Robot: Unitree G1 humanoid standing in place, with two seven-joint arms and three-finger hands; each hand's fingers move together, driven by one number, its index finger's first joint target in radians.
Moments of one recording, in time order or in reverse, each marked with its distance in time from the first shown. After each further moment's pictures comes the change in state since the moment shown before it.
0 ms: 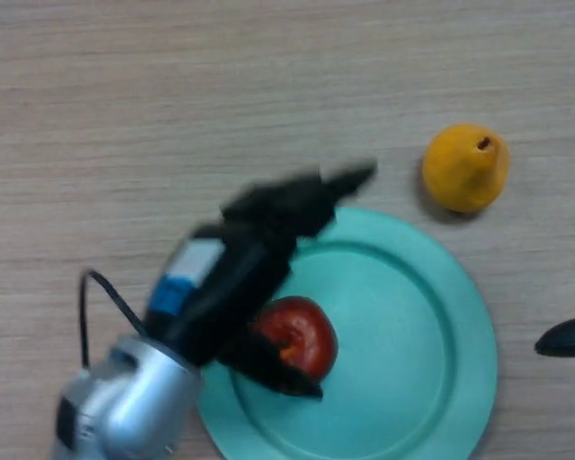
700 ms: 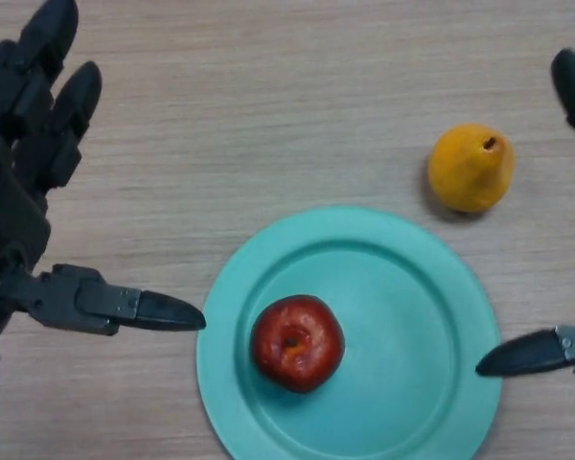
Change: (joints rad) left arm 0.025 0.084 0.485 -0.319 -0.880 0.552 0.120; right arm -0.048 -0.067 0.196 -0.001 0.000 -0.118 -0.120
